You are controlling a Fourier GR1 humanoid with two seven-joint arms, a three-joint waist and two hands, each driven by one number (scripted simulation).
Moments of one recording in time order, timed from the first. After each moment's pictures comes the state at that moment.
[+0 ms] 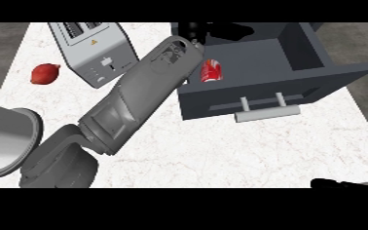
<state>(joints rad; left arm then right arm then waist) -1.41 0.00 -0.61 -0.38 0.60 0.79 -0.08 0.10 -0.12 -0.24 -2.19 0.04 0.20 0.10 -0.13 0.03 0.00</state>
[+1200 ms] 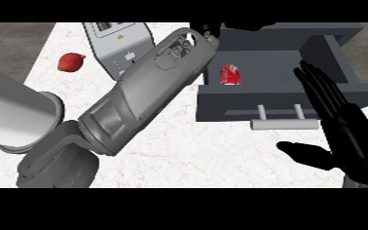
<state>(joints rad) -1.45 0.00 -0.60 -0.46 0.69 0.84 -0.08 -0.04 -0.26 0.06 -1.98 0.84 0.09 -0.01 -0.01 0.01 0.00</state>
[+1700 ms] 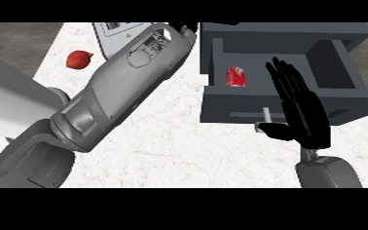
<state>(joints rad) -1.38 0.11 -0.61 -0.60 0.63 0.82 0.01 -0.16 -0.17 0.10 -1.61 1.04 -0.14 -0.03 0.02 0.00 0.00</state>
